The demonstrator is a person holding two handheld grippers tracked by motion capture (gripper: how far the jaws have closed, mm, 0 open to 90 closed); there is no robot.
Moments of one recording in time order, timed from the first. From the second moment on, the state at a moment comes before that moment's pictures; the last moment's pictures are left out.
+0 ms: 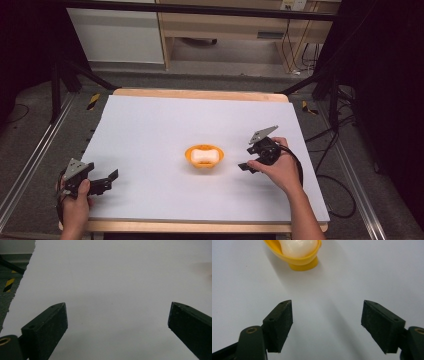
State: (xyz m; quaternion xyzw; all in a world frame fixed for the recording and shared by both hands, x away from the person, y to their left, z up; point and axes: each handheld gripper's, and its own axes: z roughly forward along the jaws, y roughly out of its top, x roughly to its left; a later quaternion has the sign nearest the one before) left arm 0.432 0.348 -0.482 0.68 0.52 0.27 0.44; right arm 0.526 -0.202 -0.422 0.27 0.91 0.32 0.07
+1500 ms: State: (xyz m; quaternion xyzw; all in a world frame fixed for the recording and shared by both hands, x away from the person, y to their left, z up) left arm 0.432 0.348 -0.482 0.69 0.52 0.27 0.43; right arm 0.452 -0.325 -0.464 0.38 0.82 0.41 0.12
